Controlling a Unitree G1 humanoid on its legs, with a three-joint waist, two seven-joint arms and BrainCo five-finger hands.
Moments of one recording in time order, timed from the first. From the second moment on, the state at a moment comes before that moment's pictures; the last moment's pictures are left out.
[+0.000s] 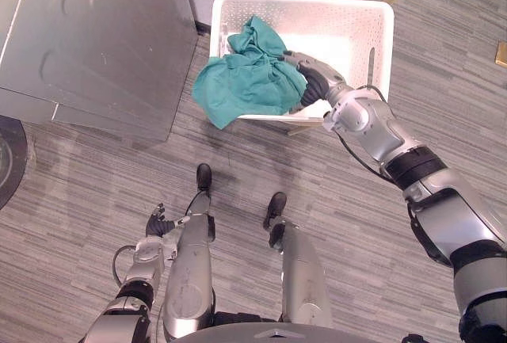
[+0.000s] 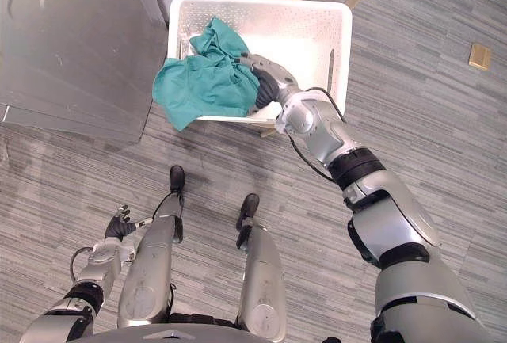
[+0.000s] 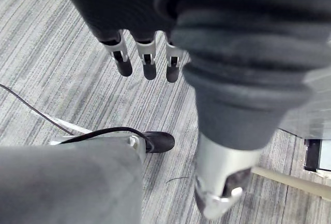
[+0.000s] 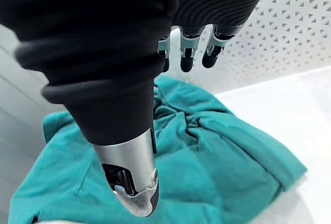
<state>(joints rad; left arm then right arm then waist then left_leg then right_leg) -0.23 0.12 0.07 0.96 -0.14 -0.13 0.13 -1.02 -0.67 0.61 0.57 -0.28 -0.17 -0.02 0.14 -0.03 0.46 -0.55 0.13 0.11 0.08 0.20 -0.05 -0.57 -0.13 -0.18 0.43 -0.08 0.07</state>
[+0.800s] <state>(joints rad) -0.24 0.10 0.01 0.92 -0.15 -0.14 0.15 -1.16 -0.68 0.65 0.60 -0.28 -0.17 -0.03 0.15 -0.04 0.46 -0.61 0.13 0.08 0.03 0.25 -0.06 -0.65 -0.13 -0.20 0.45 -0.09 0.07</state>
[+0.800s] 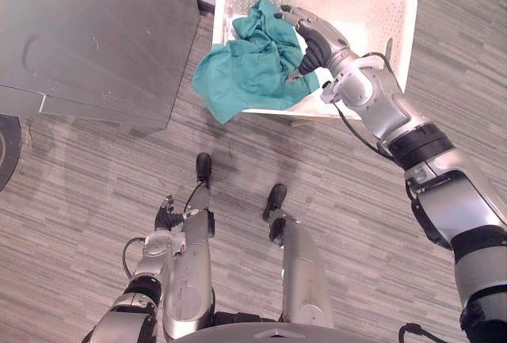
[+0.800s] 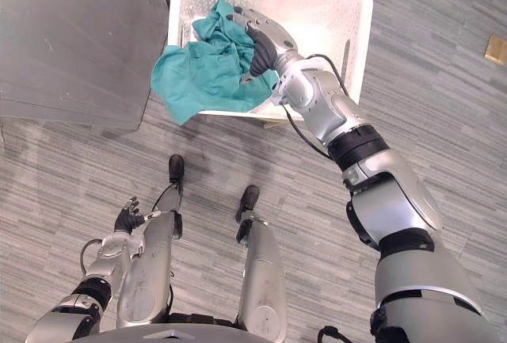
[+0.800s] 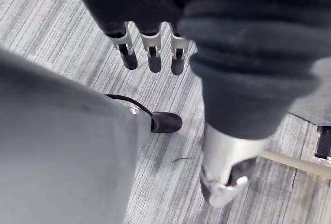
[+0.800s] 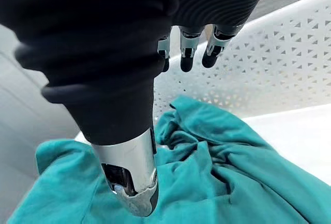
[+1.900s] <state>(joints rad) -0.25 0.03 0.03 0.71 -0.21 -0.18 0.21 -1.28 -0.66 0.64 0.65 -0.32 -0.12 -0.08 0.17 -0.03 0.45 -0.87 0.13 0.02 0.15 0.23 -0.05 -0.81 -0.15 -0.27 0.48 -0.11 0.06</state>
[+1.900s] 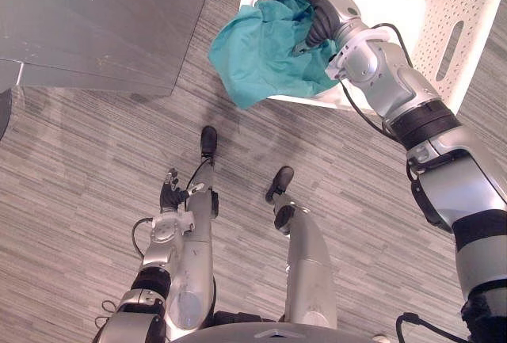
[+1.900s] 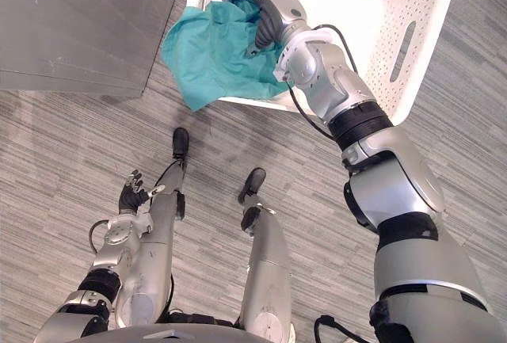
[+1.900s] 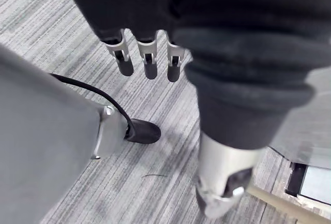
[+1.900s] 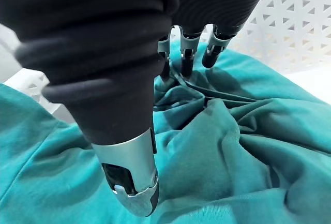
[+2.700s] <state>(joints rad) -0.26 0.02 0.04 0.68 -0.23 -0.20 0.21 -1.30 -0.66 0.66 0.77 -0.36 -0.12 -0.07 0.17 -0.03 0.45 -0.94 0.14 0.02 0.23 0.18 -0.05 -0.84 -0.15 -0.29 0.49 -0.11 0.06</state>
